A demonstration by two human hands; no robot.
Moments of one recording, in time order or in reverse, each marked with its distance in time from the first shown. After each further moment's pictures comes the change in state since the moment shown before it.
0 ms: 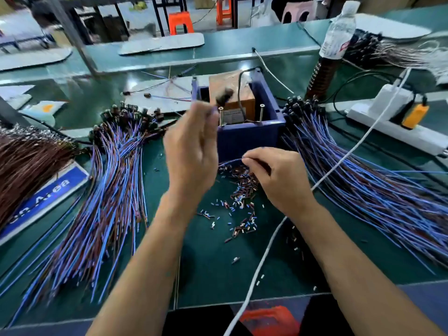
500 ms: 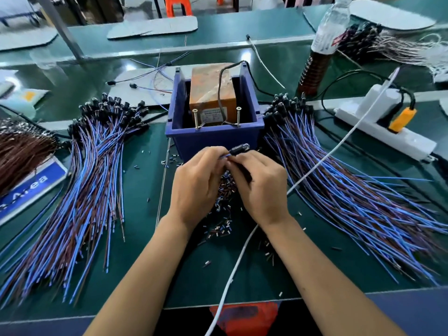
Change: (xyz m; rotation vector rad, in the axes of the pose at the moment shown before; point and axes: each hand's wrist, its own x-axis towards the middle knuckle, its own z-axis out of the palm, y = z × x) left_hand -0.056 0.009 0.031 0.008 -0.390 0.038; right_hand -0.012 0.003 0.003 0.028 0.144 0.022
